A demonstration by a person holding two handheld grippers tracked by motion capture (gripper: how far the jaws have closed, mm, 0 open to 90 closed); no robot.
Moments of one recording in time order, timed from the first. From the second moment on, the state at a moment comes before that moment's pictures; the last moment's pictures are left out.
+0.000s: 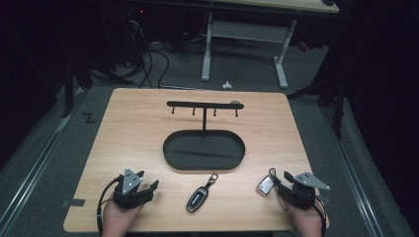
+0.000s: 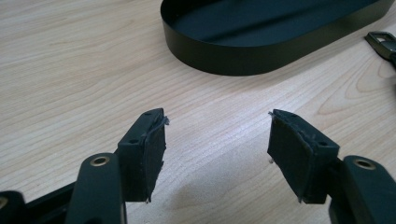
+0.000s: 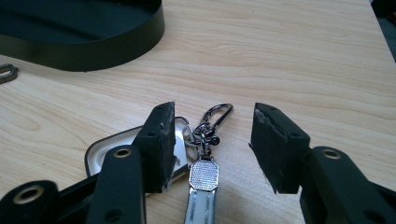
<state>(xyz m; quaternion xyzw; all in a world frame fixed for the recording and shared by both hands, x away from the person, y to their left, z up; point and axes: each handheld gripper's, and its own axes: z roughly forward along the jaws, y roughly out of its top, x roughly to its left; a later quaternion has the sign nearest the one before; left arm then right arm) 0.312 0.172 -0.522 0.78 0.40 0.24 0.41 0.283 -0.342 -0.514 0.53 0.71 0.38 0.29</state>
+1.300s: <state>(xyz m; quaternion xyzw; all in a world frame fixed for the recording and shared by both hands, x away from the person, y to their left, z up) 0.306 0.174 -0.520 0.78 0.39 0.24 0.42 0.295 -0.217 -0.494 0.40 0.80 0.40 0.20</state>
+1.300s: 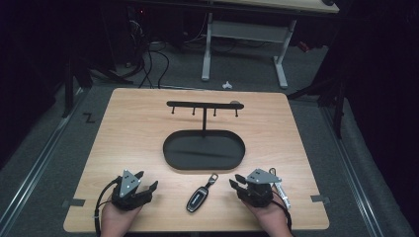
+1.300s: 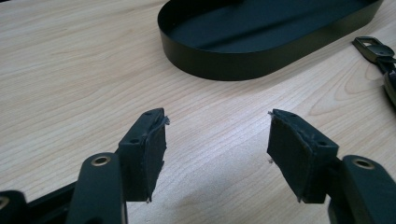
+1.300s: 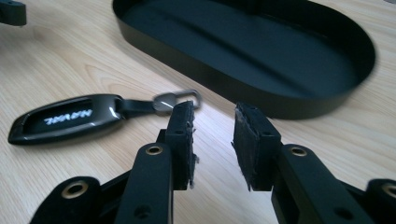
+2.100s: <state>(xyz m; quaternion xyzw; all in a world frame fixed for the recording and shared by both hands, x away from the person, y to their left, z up) 0.294 0.189 -0.520 0.77 0.40 0.24 0.43 0.280 -0.122 -0.514 0.29 0.86 0.41 0.12</state>
